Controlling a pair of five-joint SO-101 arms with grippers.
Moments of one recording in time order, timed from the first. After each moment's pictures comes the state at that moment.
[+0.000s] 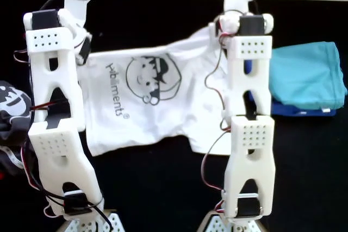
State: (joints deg) left arm -16.6 35.6 -50.4 94.2 -23.4; right arm -7.6 49.0 -81.6 96.3 7.0
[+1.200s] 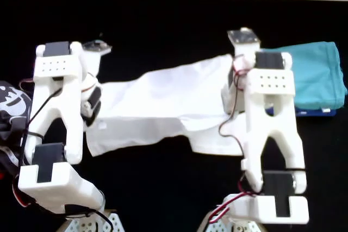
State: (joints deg) left arm -13.6 6.3 5.2 96.7 -23.6; right arm -4.6 -6.5 5.1 93.3 10.5
